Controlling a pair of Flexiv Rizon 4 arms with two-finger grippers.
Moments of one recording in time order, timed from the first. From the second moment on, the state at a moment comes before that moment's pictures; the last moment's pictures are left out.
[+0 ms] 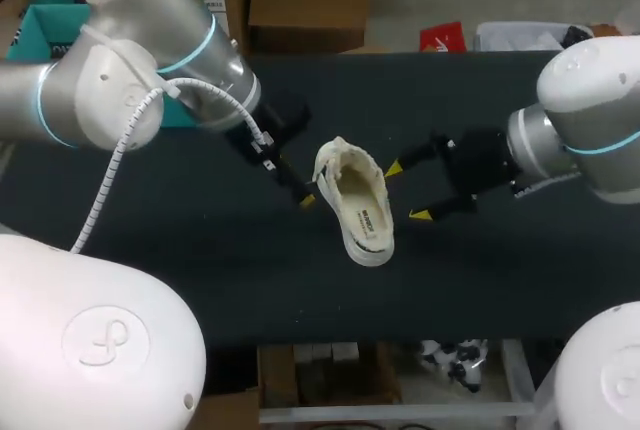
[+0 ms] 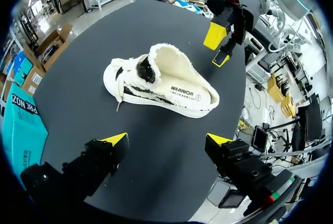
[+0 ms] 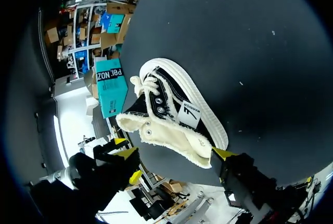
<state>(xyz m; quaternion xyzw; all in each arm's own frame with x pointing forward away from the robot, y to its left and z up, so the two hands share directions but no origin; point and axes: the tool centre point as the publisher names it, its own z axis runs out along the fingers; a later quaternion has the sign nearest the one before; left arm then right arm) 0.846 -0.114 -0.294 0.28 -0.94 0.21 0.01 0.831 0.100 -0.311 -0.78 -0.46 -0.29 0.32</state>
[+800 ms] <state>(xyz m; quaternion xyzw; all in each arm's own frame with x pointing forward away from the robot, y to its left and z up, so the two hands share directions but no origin) 0.842 -0.141 -0.309 0.47 -0.87 0.17 -0.02 0.829 0.064 -0.279 -0.76 -0.59 -0.24 0.14</state>
